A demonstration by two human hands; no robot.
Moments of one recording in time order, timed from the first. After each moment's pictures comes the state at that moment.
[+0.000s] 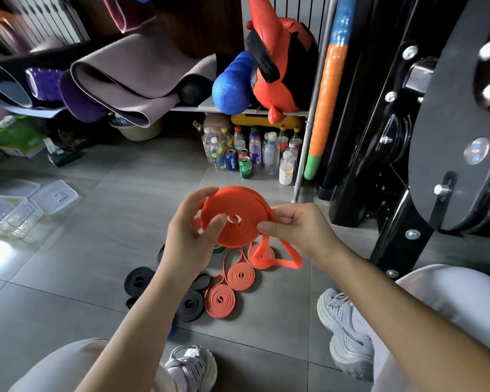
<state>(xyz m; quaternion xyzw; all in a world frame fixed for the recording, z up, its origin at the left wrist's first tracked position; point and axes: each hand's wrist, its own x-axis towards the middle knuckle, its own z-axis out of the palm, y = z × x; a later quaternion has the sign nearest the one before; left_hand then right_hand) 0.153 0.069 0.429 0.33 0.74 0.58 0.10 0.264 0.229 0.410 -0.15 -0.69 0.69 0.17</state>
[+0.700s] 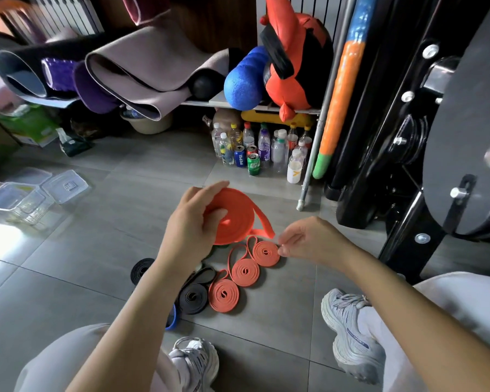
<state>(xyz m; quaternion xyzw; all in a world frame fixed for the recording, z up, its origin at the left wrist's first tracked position) 0.131 0.064 0.426 0.42 0.82 0.39 -0.03 0.271 0.250 0.383 -0.20 -0.87 0.44 0.01</state>
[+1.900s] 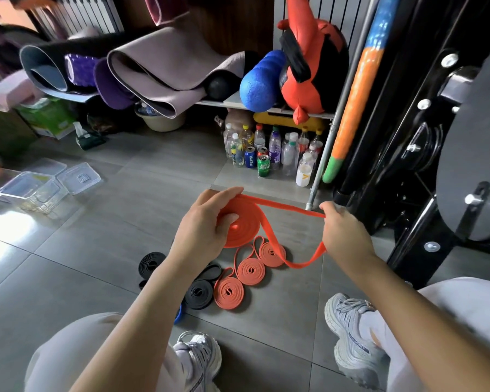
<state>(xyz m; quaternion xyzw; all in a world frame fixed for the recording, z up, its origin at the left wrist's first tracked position) 0.137 0.049 0.424 0.42 0.83 0.37 -0.02 0.269 0.262 0.356 -0.35 -0.92 0.10 0.13</state>
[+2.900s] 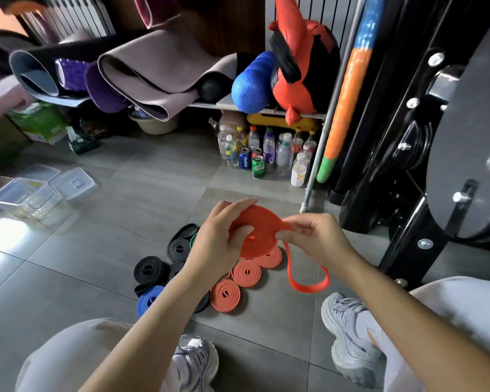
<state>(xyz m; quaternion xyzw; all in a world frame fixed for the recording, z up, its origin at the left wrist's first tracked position) 0.158 0.068 0.408 0.44 0.79 0.43 0.05 0.271 0.230 0.388 -0.17 -0.72 0.65 0.17</state>
